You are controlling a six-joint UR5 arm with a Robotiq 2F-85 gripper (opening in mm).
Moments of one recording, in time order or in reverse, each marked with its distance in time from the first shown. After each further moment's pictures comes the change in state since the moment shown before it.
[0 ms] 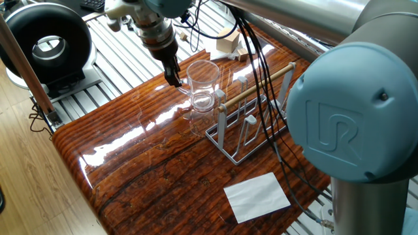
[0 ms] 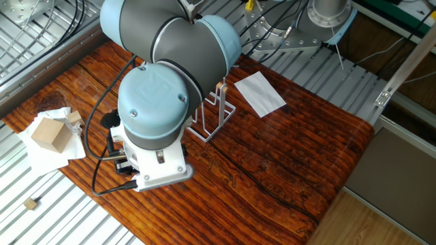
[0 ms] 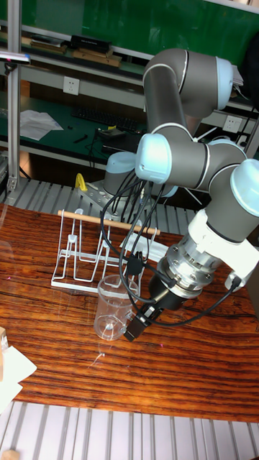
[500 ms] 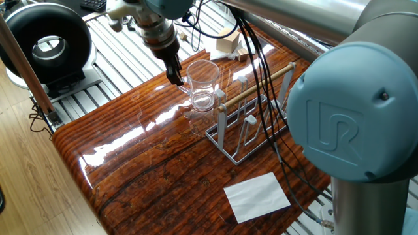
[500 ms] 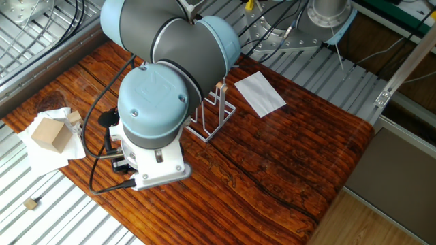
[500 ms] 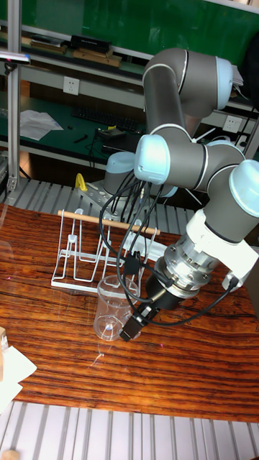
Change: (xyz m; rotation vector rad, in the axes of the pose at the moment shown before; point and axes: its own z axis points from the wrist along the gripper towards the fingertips) arm 0.004 -0.003 0.001 0.009 0.007 0.003
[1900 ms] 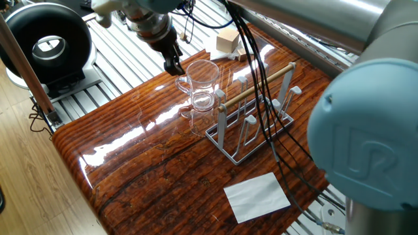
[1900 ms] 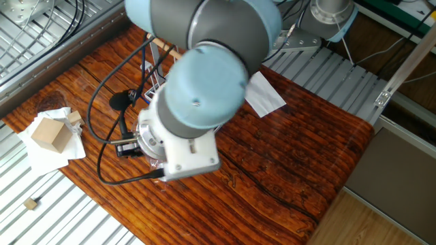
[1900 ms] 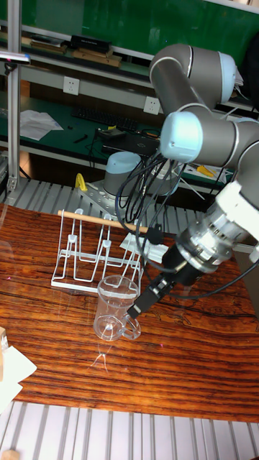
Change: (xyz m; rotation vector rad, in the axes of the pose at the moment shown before) arm 0.022 -0.001 -0.060 0.157 0.109 0.010
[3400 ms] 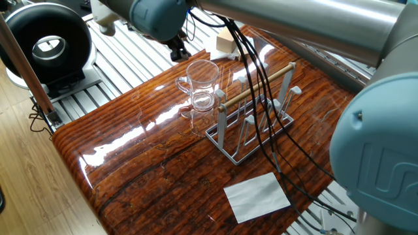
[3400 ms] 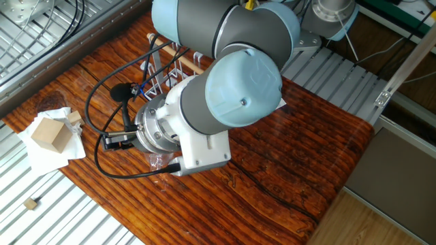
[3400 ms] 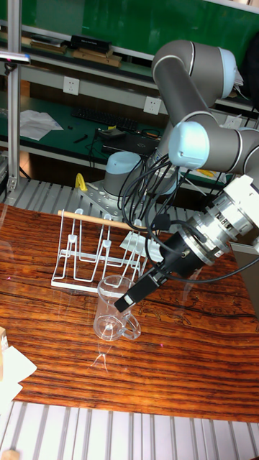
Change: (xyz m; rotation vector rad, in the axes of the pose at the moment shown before) arm 0.019 -0.038 -0.006 0.196 0.057 -0.025
